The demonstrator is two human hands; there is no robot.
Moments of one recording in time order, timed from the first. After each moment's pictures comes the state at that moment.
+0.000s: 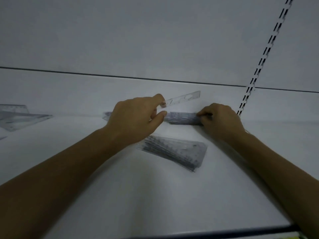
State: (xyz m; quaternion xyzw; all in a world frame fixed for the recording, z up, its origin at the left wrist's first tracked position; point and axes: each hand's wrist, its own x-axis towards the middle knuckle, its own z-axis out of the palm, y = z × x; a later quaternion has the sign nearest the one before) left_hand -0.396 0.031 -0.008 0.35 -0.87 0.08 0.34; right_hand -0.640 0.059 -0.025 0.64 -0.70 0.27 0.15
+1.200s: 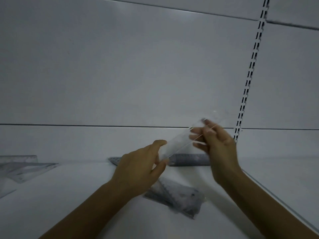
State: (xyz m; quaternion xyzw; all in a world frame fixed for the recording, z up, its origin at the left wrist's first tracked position) left_hand -0.396 0.045 -0.008 0.31 -0.87 -0.01 0.38; right_hand -0.577 0.101 0.025 0.45 -0.43 0.75 -0.24
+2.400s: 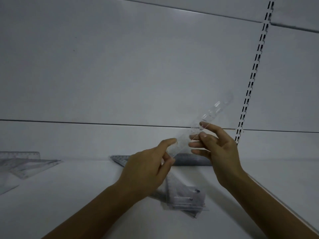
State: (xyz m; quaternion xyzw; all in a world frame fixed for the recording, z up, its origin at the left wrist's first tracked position) left_hand -0.399 0.056 -0.006 0.26 -0.88 -0.06 0.40; right_hand -0.580 0.106 0.022 0.49 -0.43 0.71 -0.24
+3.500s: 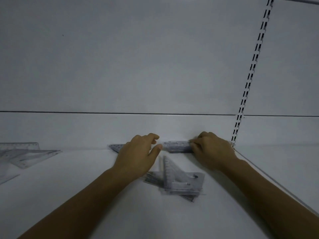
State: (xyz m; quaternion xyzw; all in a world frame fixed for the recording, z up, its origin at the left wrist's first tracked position) left_hand -0.398 0.031 -0.019 0.41 -0.85 -0.08 0.32; right_hand -0.628 0.066 -0.021 0.69 -0.68 0.15 0.20
